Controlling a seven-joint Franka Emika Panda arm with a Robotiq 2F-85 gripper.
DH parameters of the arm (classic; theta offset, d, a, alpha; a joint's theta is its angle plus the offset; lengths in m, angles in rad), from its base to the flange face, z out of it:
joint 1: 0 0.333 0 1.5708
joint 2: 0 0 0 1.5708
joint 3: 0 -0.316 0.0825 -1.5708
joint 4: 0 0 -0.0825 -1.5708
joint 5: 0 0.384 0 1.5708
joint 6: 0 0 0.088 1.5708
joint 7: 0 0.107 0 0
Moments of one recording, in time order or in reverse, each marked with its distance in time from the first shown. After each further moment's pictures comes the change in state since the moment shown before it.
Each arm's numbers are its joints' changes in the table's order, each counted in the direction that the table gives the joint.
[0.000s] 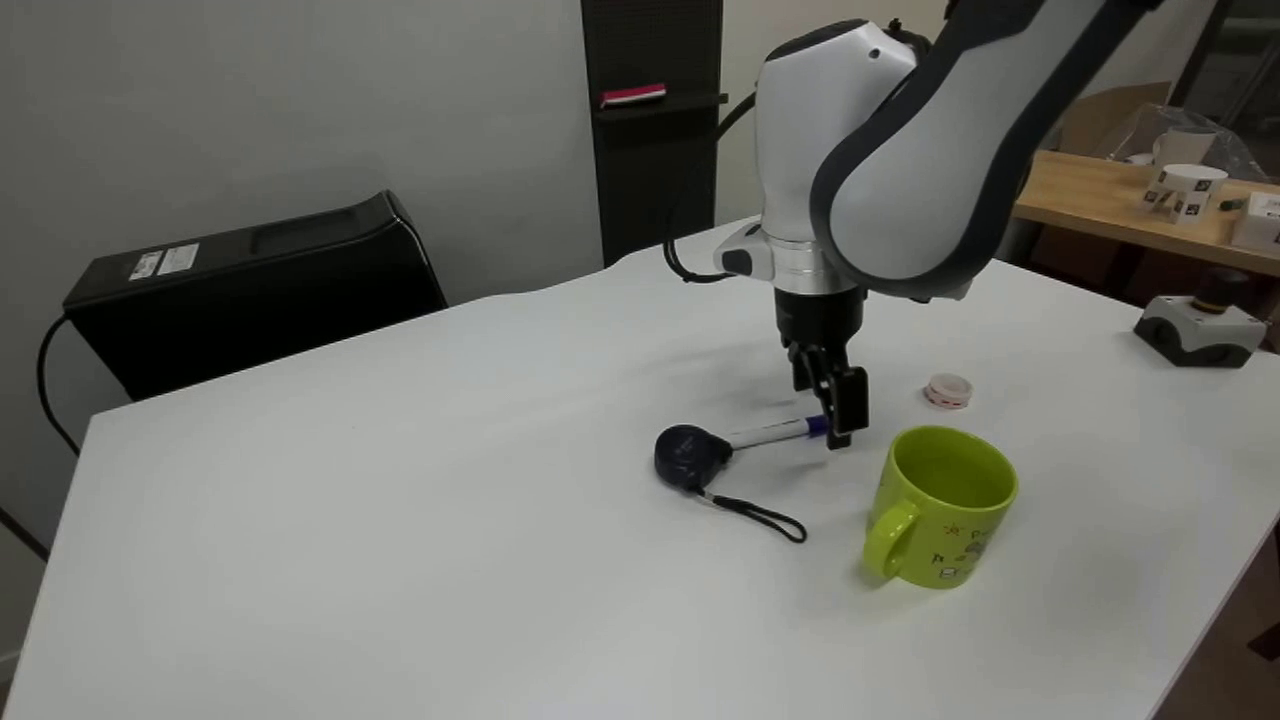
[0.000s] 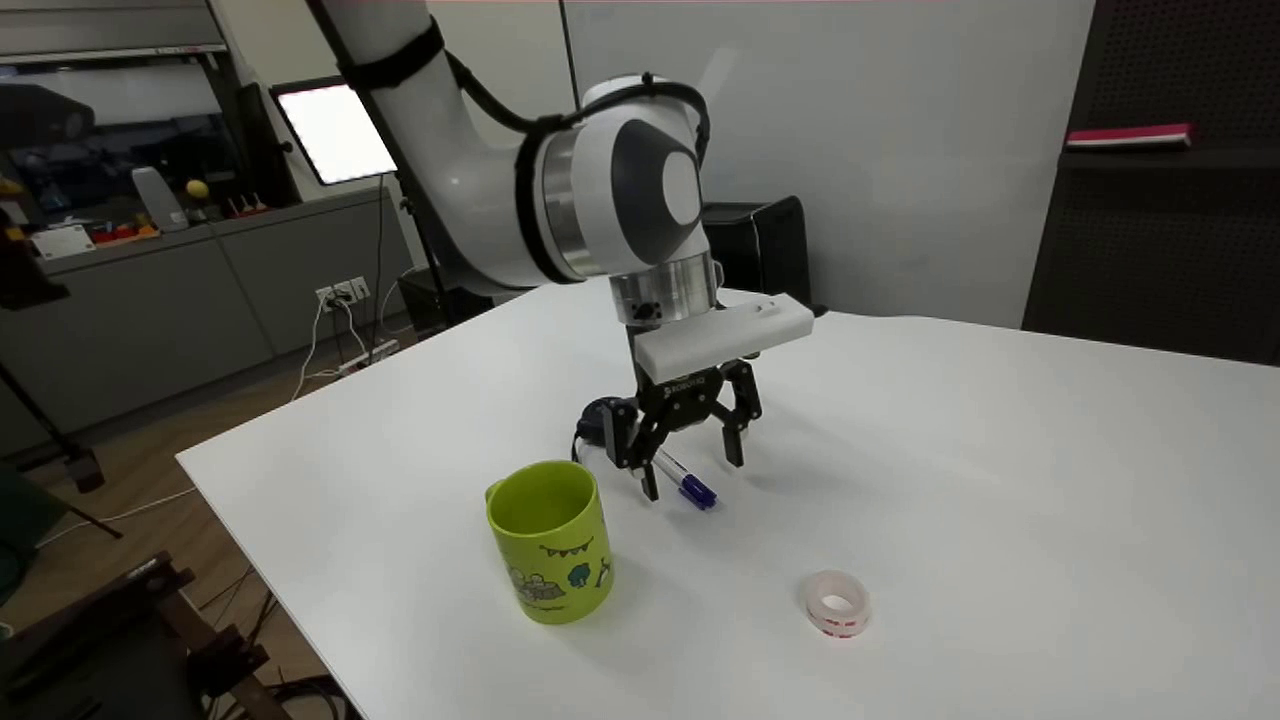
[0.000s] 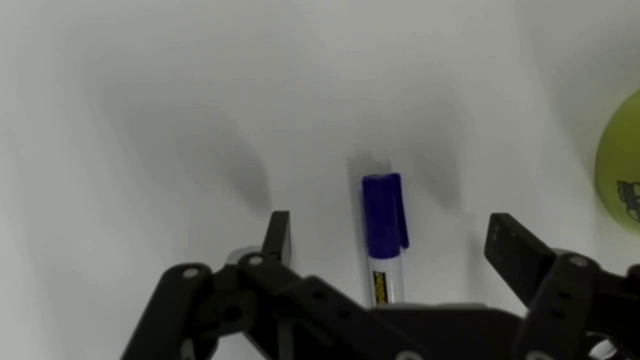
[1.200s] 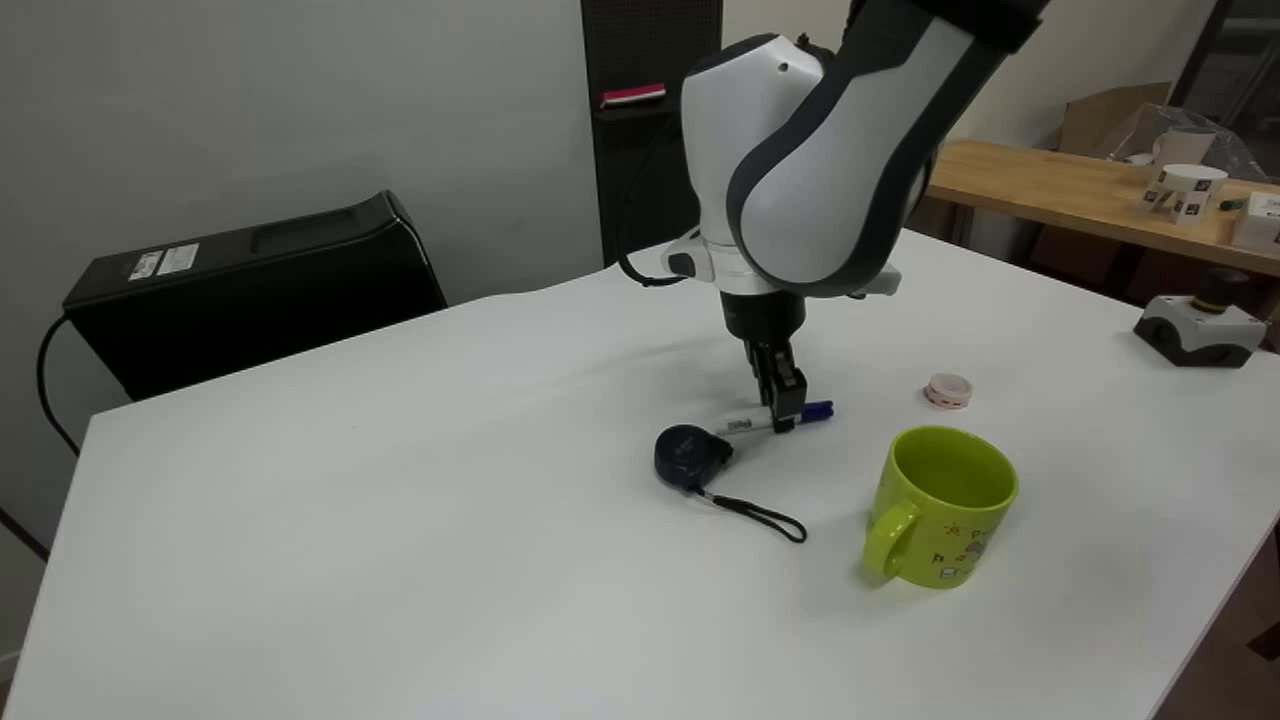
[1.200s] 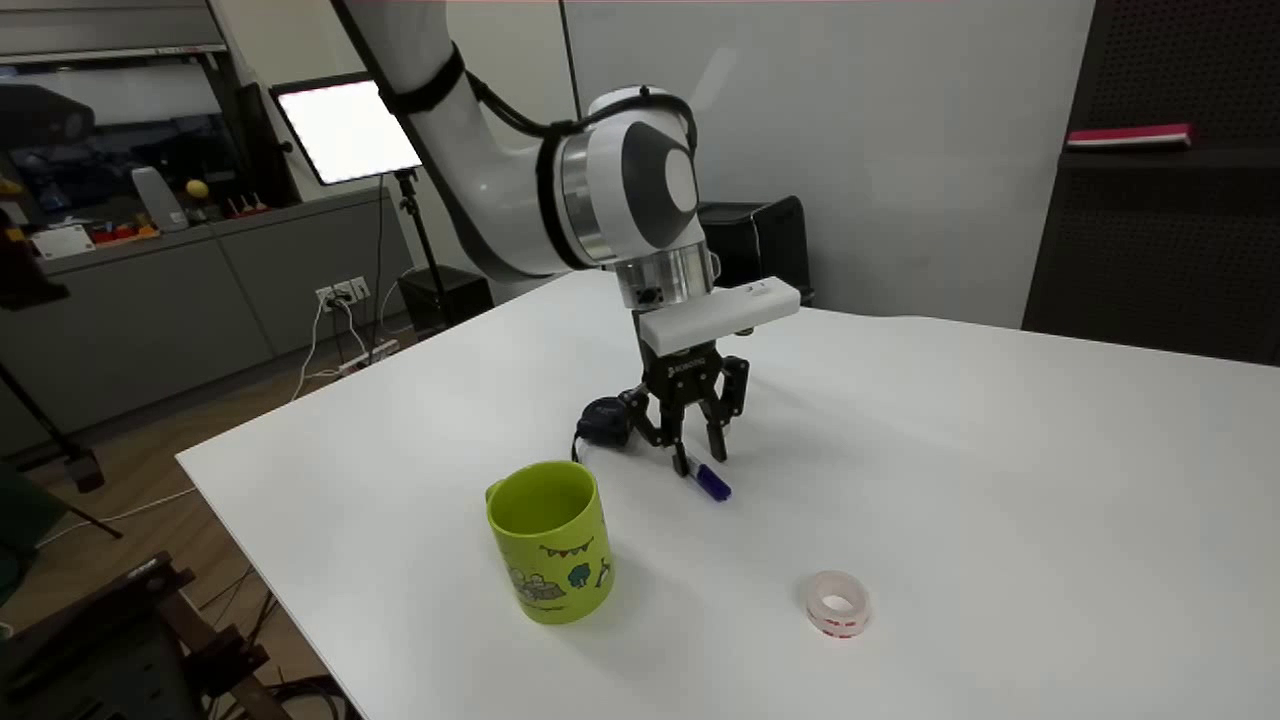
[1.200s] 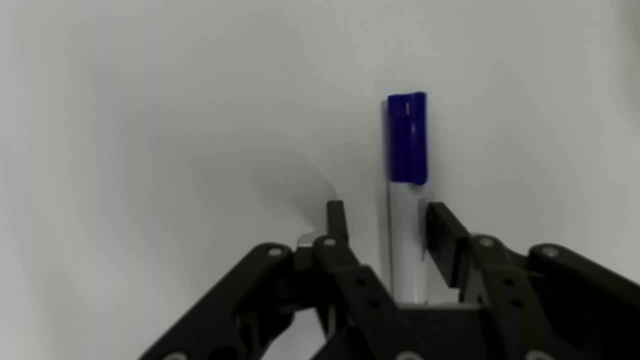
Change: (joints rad) arm 0.079 -0.088 0.021 0.171 0.014 -0.101 0.037
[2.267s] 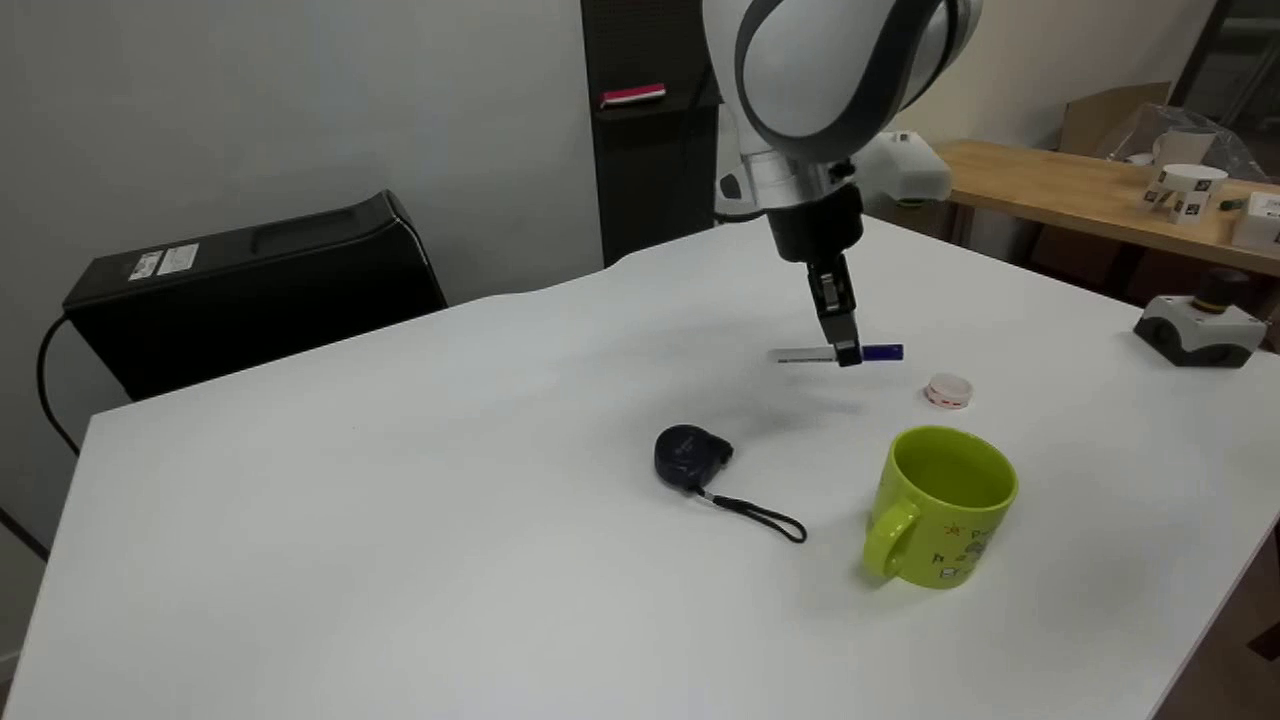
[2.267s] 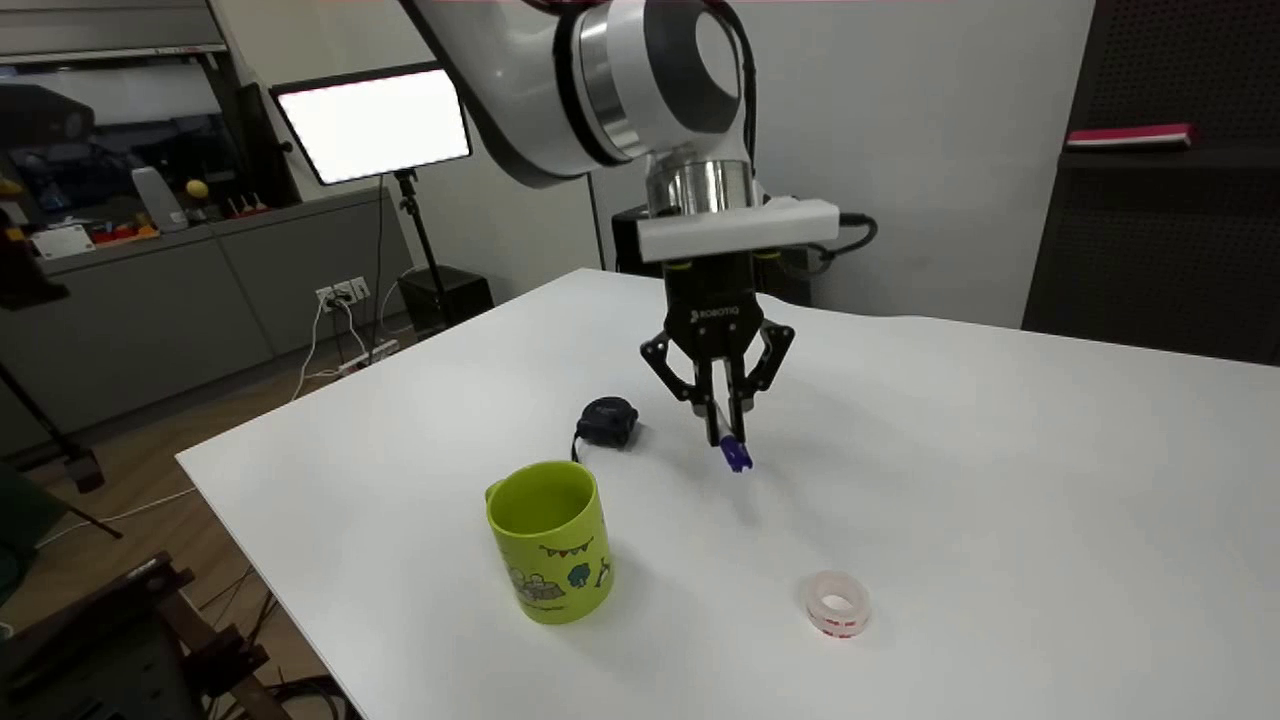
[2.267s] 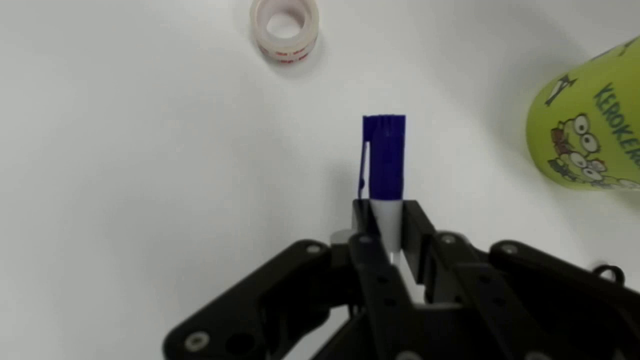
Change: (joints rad) arm -0.019 0.141 0.032 0.008 0.075 -0.326 0.197
